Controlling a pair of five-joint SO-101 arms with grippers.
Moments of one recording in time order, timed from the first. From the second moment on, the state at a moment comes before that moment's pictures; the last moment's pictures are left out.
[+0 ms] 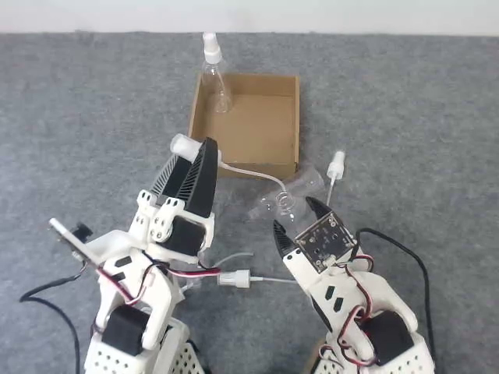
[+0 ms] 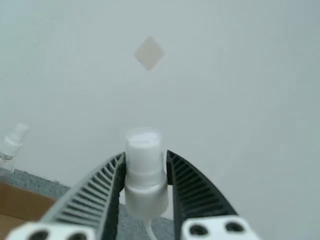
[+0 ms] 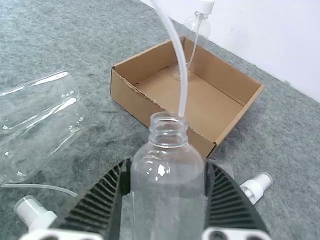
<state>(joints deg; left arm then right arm) 16.6 -103.3 84.4 18.0 42.9 -33.2 -103.1 78.9 58.4 12.6</state>
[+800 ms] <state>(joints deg) 16.6 -103.3 79.1 30.2 42.9 -31.0 -103.1 80.9 56.3 12.6</state>
